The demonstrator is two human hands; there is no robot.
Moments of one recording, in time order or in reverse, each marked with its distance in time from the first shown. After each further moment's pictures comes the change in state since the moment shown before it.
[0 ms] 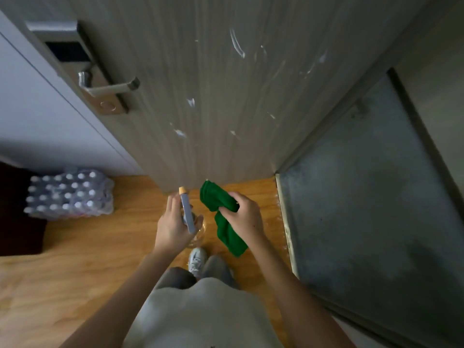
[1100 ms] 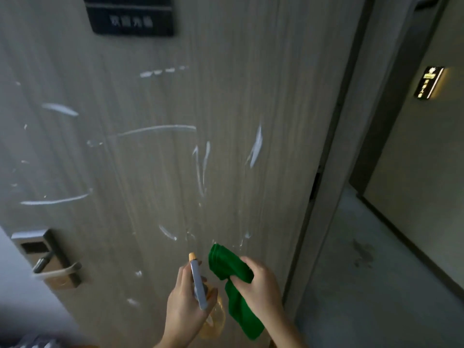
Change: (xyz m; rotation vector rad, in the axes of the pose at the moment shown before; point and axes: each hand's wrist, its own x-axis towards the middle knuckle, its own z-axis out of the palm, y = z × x) left_hand 0.169 0.286 0.063 -0.180 0.353 0.105; right_hand 0.158 0.021 -0.298 0.023 0.194 -0.392
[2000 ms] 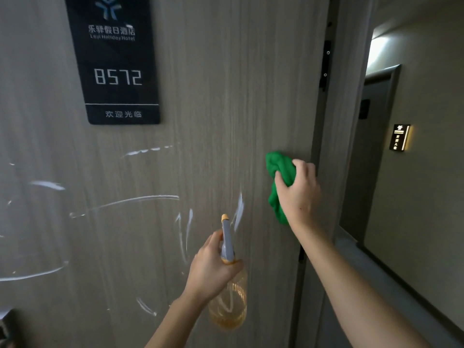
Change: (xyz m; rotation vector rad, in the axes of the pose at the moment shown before) left_hand 0.140 0.169 -0.001 -0.043 -0.075 0.247; right_hand 0.206 -0.095 -0.222 -0.226 1.066 -0.376
